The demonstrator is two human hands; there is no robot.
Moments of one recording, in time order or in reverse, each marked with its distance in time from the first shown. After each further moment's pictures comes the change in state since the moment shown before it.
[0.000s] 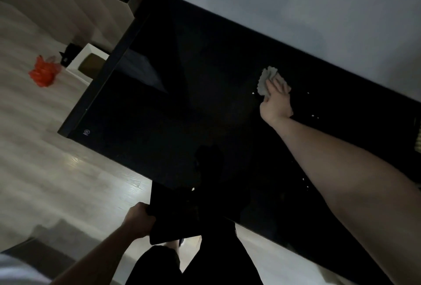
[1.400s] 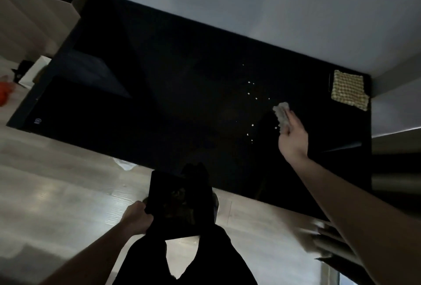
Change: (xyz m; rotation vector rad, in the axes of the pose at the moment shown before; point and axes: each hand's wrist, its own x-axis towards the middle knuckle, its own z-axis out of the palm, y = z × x) left_hand -0.035 0.009 0.120 0.090 -0.066 0.071; right_hand -0.236 0.200 -0.062 0.258 0.293 0.309
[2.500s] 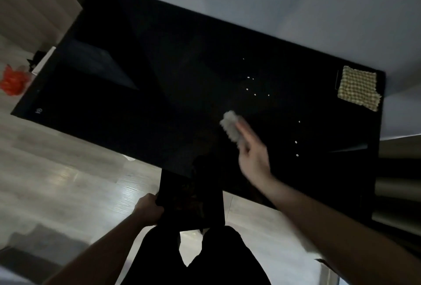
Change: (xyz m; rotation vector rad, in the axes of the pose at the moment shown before) left_hand -0.026 0.056 0.030 -0.066 -0.001 0.000; right_hand -0.073 -0.042 0.029 0.372 -0.300 -0.325
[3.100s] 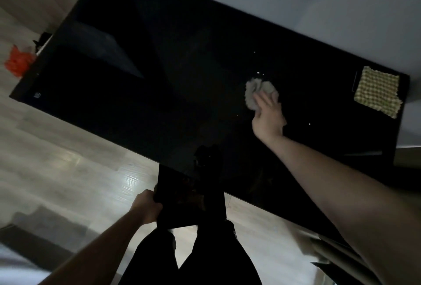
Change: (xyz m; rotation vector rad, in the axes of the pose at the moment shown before) left_hand 0.005 -0.002 0.014 -0.084 0.044 -0.032; right_hand 0.119 0.058 -0.011 -0.594 -0.074 0.040
